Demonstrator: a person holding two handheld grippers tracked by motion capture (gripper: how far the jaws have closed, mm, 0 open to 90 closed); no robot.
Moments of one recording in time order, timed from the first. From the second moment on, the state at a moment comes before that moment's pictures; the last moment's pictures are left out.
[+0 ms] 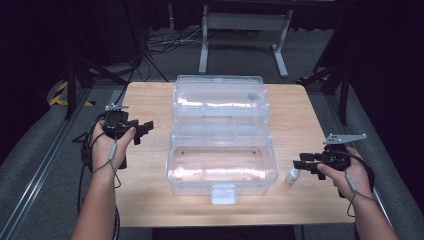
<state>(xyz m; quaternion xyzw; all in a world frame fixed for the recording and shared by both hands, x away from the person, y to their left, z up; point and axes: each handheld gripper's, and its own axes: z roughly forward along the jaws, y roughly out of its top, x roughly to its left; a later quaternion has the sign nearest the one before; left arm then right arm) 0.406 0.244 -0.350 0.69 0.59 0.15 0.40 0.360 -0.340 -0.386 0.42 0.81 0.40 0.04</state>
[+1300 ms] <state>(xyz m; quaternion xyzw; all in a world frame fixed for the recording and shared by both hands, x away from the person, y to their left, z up) 0.376 0.264 -0.367 0.68 0.61 0.16 0.37 0.389 -0.308 -0.383 0.25 0.94 0.24 0.05</state>
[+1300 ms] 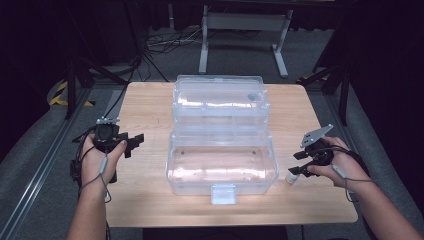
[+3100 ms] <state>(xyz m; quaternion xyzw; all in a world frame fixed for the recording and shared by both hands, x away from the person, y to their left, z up) 0.373 0.263 -0.376 0.69 0.62 0.15 0.35 0.403 -0.281 -0.406 0.09 0.99 0.06 0.01</state>
